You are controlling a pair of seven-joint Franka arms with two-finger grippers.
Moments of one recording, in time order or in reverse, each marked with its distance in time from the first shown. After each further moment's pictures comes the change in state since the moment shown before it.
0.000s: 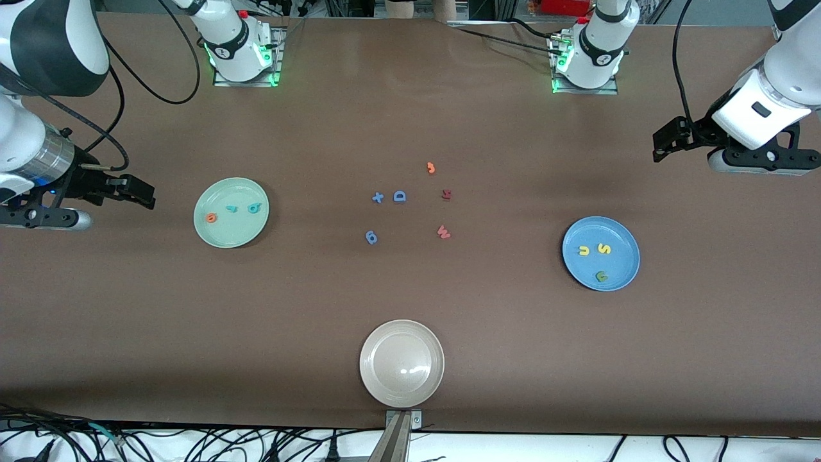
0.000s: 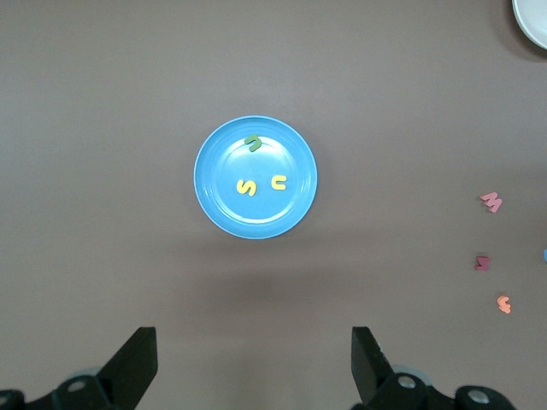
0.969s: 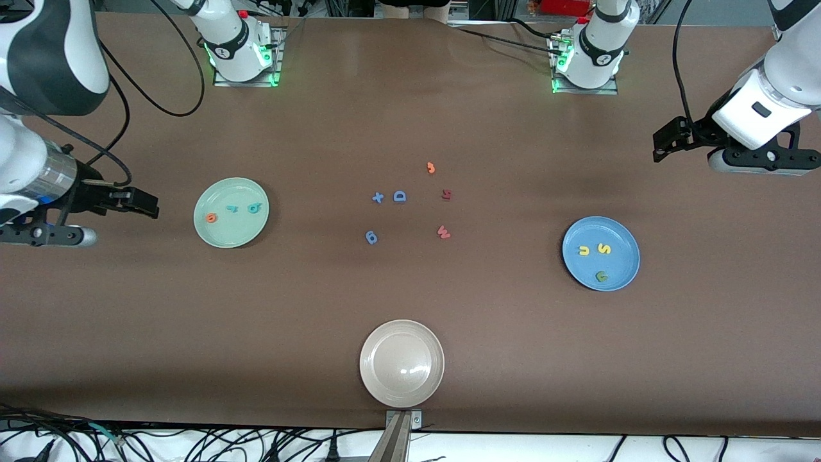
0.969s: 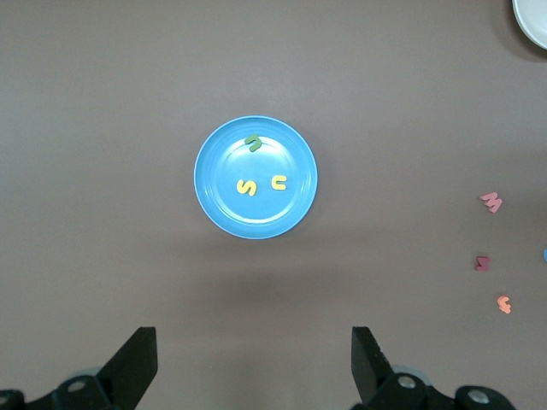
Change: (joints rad) left arm 0.000 0.000 0.000 0.000 0.000 0.000 0.000; right arm 0.066 0.090 -0.075 0.131 0.020 -0.071 -0.027
